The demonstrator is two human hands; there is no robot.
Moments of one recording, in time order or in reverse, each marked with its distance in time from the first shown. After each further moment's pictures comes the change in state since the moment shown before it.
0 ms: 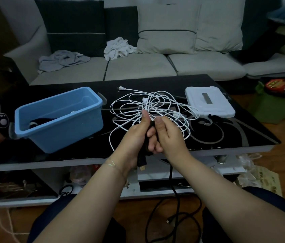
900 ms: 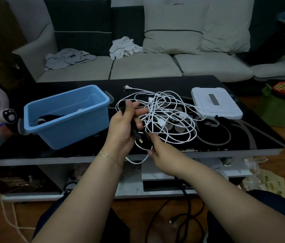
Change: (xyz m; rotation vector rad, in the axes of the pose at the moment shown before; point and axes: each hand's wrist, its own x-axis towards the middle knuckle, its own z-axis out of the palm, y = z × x) left_hand 0.010 0.023 -0.030 -0.218 0.339 0.252; right_hand -0.011 0.006 0.011 -0.684 -0.487 0.175
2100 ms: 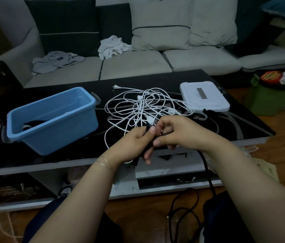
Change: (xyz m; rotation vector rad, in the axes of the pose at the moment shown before) left_hand -0.026 -0.019 0.015 0.846 -0.664 -0.050; right_hand -0.025 0.014 -0.084 0.445 -0.066 -0.057
